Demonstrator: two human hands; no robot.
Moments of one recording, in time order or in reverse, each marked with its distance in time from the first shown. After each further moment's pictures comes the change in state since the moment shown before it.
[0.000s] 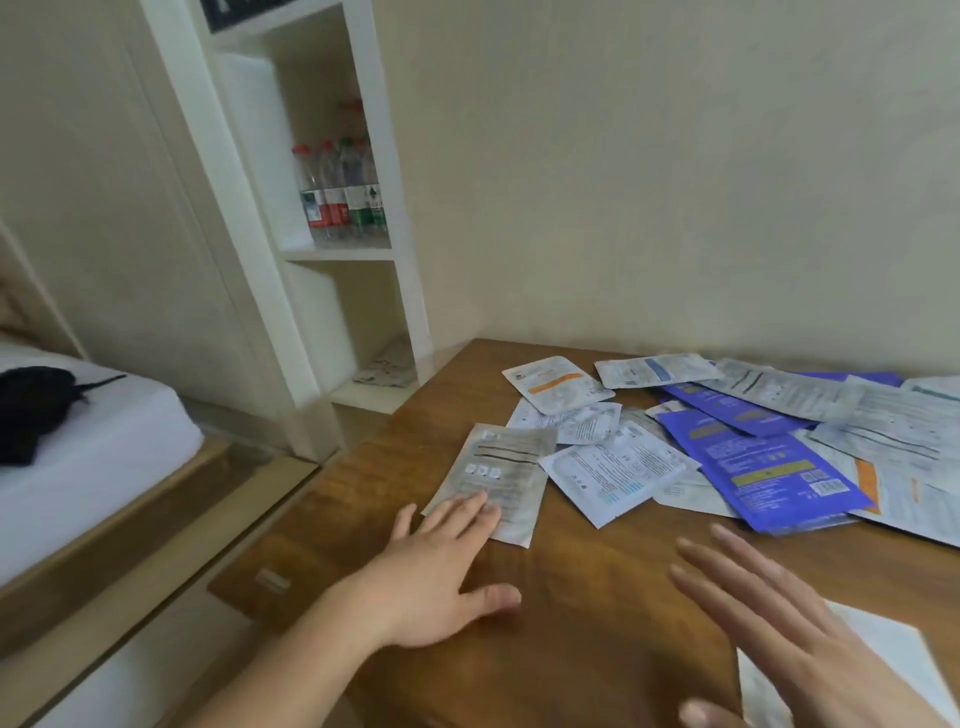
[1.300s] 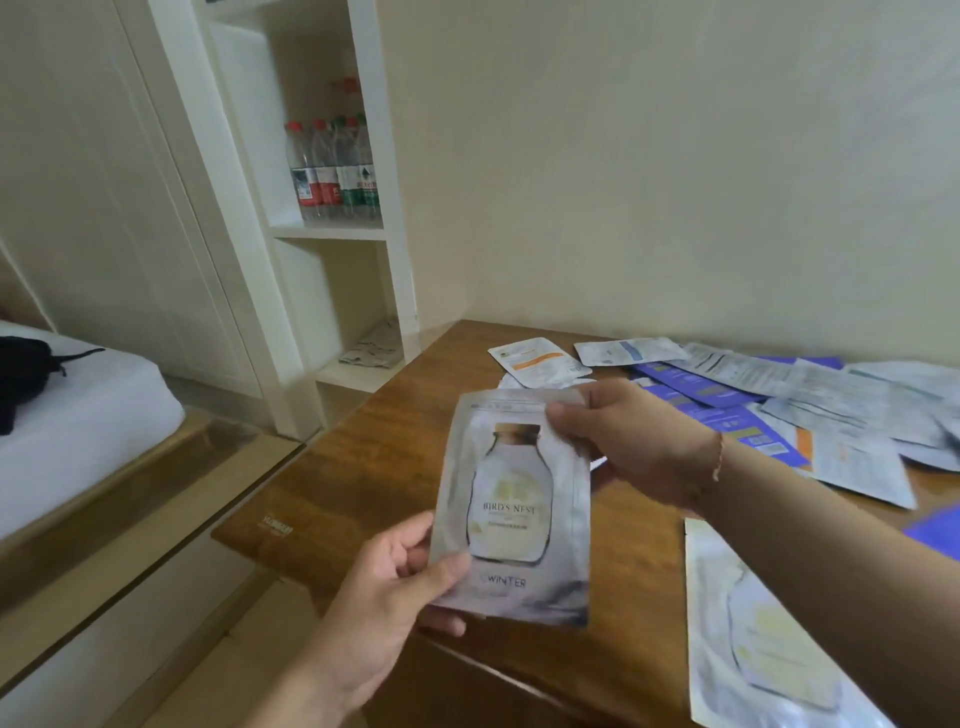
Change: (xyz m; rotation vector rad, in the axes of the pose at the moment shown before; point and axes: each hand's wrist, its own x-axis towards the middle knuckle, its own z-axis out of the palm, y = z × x) left_hand -0.095 0.034 0.027 -1.594 0.282 0.091; right_hand 0.114 -0.037 -0.016 1.334 -0.405 0.578
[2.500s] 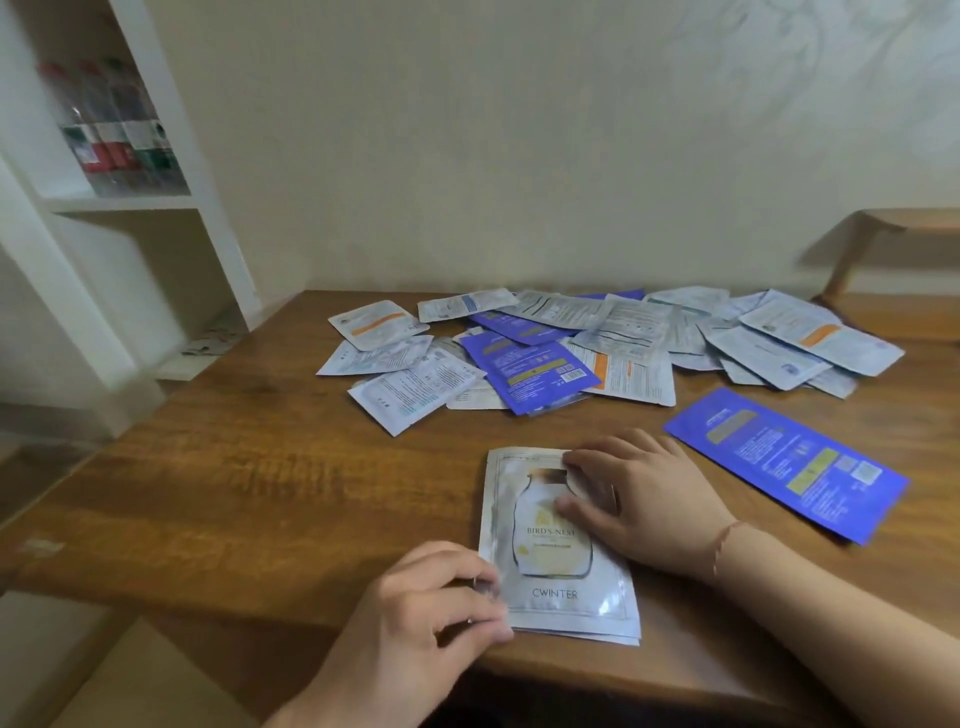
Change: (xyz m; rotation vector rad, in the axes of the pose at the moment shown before) left_hand 0.007 -0.053 0.139 0.847 -0.259 0.673; right_hand -0.129 0.152 -0.109 -1.153 0.313 -0.029
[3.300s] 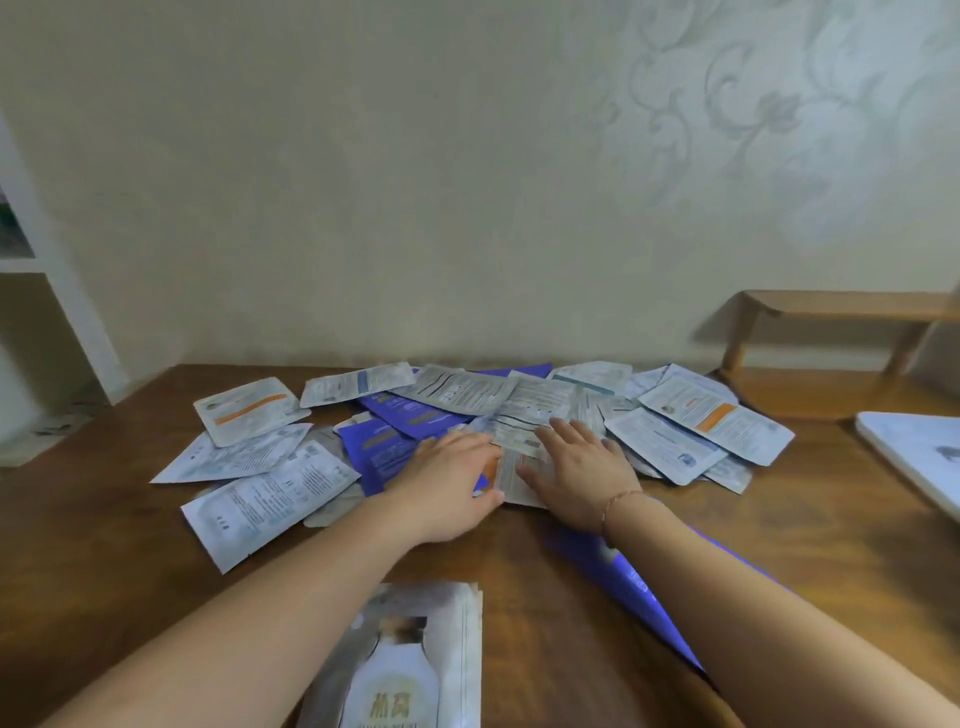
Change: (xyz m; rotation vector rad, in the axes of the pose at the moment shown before) left_hand 0.269 -0.034 0.077 0.463 -0.410 -0.172; right_hand 0.109 0.130 -0.009 -0.030 -0.041 0.318
